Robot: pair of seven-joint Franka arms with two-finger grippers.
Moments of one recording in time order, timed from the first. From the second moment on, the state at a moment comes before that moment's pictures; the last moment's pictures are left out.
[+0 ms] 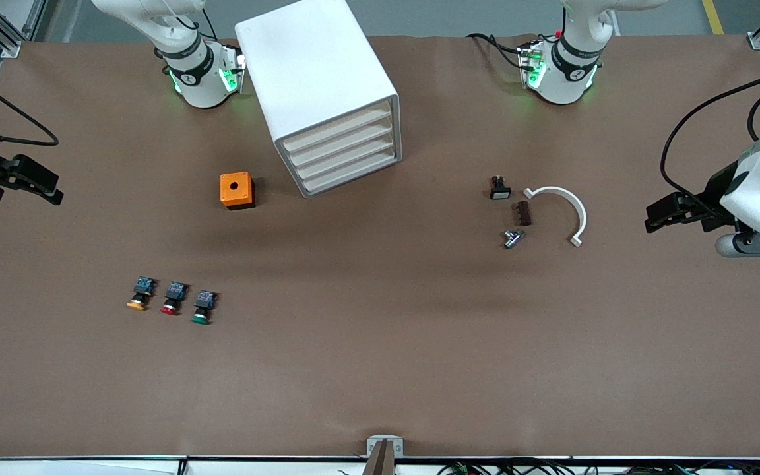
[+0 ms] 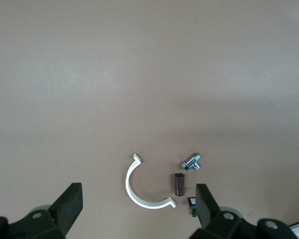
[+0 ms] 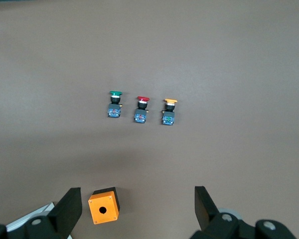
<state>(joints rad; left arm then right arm) -0.06 0.19 -0.03 -1.44 -0.03 1.64 -0.10 0.03 0.05 -0.03 -1.50 -0.01 1.60 0.06</state>
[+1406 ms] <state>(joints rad) -0.20 0.35 -0.05 -1.45 -0.14 1.63 -0.51 -0.13 0.23 -0.04 -1.51 0.07 1.60 -0.17</state>
